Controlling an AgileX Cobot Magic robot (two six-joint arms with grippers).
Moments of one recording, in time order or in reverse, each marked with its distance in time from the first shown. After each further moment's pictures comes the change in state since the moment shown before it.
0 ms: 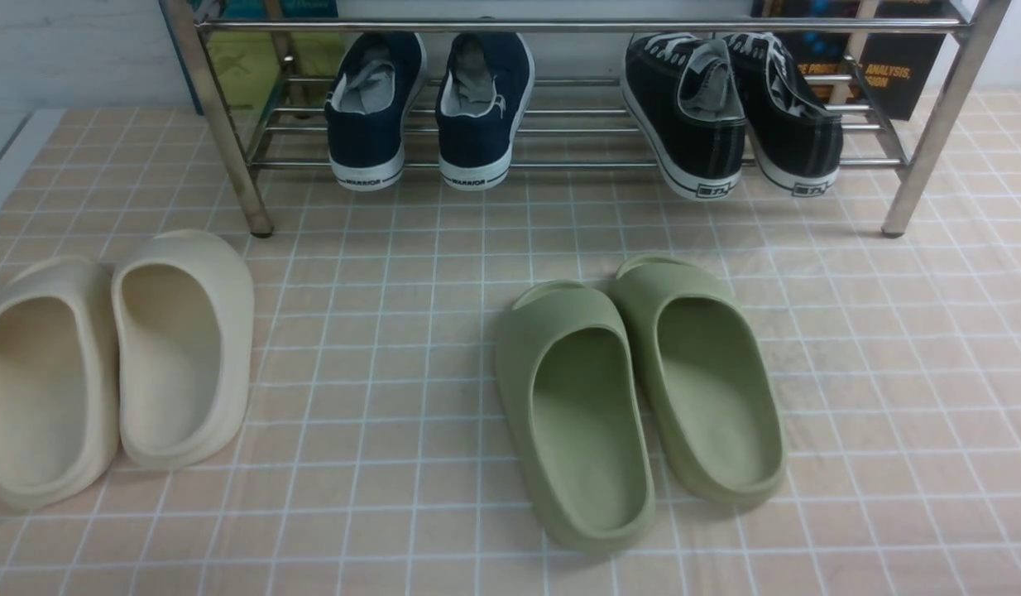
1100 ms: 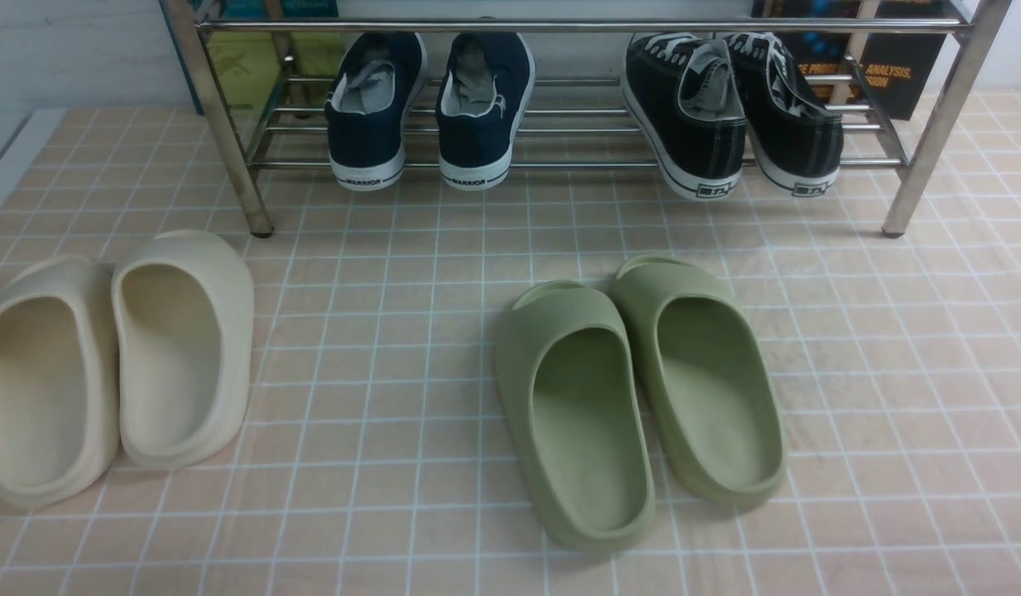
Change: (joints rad) right arm 0.000 0.000 -0.001 0.000 0.005 -0.001; left arm 0.000 0.000 0.000 0.027 0.001 0.000
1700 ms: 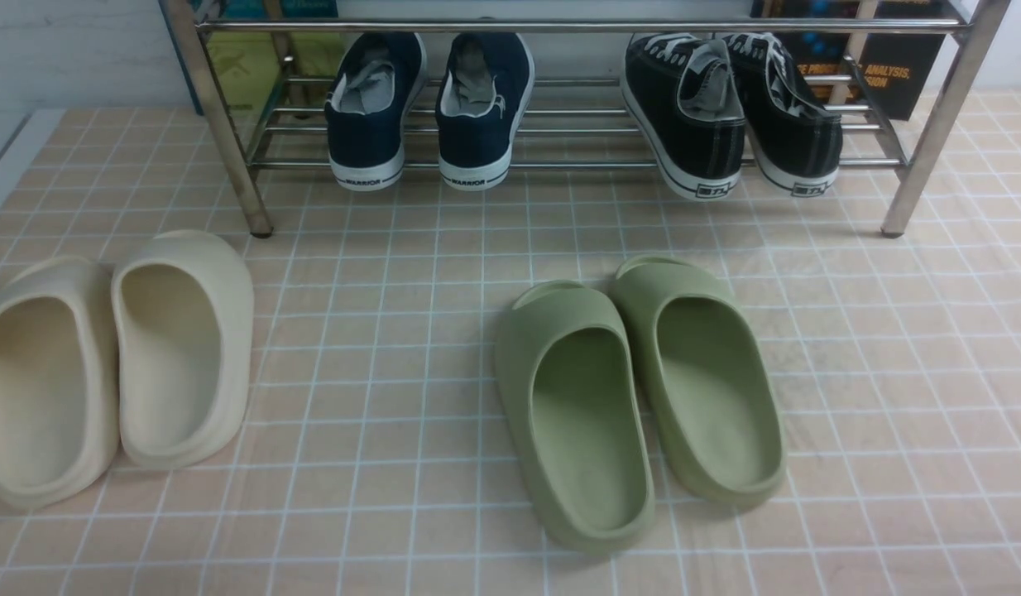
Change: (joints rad) right arm 0.000 0.000 0.000 0.000 0.000 0.000; left arm 0.000 0.000 0.000 0.020 0.003 0.000
